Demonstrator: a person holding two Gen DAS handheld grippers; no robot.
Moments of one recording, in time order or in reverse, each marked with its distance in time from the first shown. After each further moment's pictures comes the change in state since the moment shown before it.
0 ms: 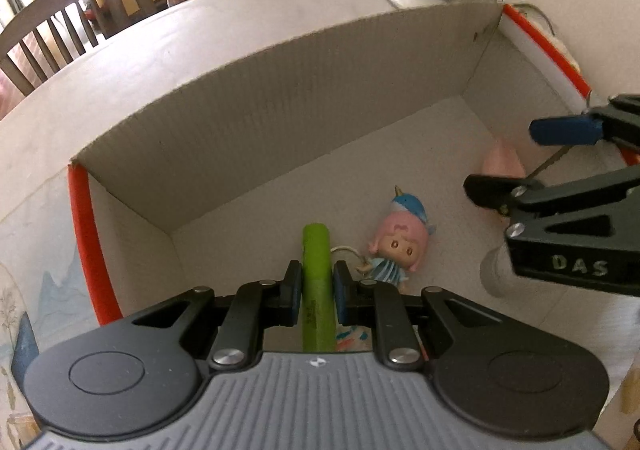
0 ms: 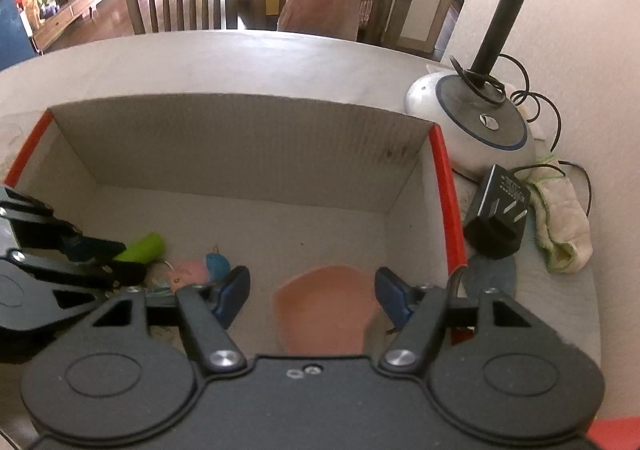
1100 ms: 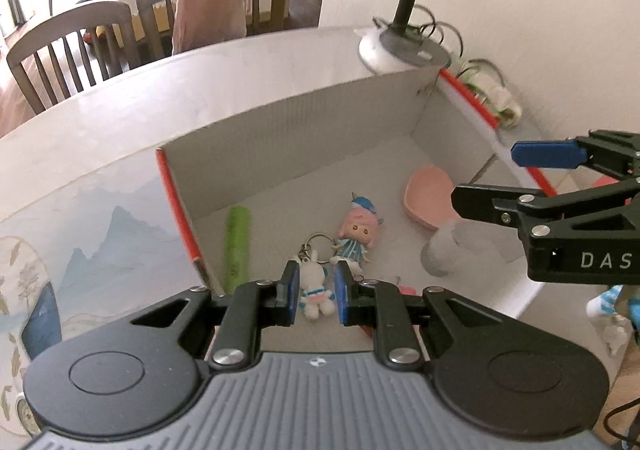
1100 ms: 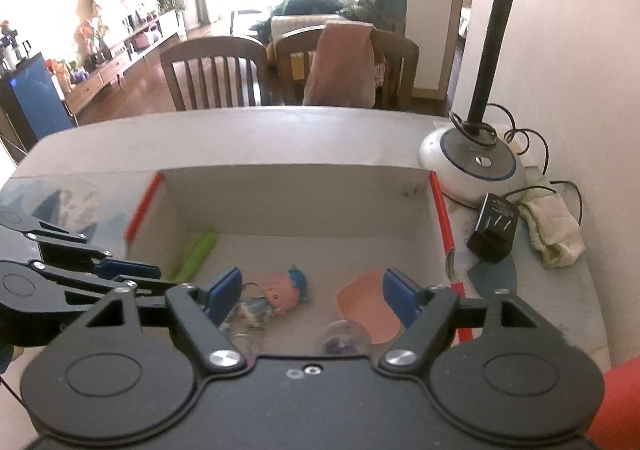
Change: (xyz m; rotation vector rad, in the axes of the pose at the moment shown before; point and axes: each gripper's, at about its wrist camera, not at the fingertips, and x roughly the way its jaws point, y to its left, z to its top) left arm -0.091 0.013 -0.044 -0.040 -0.175 -0.097; right arm -0.099 0.015 -0.026 0.068 -0.202 0.107
